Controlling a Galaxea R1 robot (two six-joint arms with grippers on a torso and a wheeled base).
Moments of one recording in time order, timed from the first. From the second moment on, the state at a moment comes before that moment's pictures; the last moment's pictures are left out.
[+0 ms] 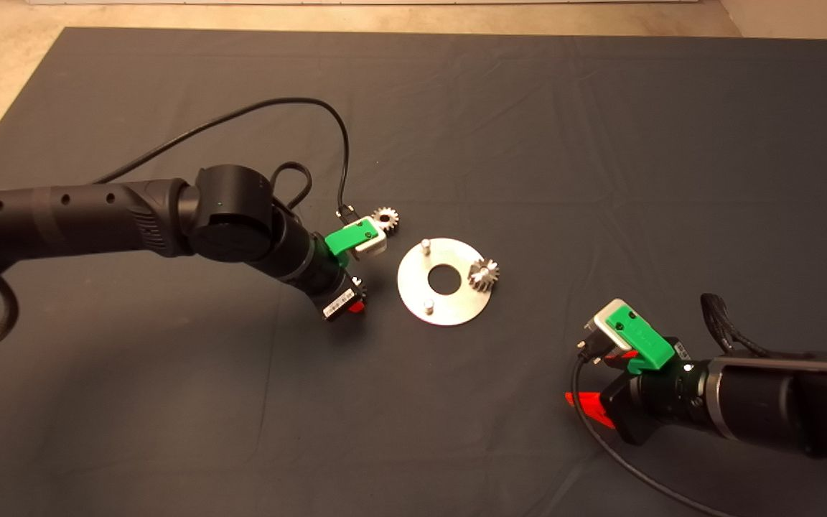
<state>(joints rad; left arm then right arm) -0.27 2.46 -1.02 0.48 1.17 -0.50 0.01 2.22 -0.38 -0.98 -1.53 1.21</state>
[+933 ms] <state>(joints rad) -0.39 2.59 -0.95 0.44 1.25 -0.62 0.02 2.22 -0.38 -0.98 -1.53 1.21</state>
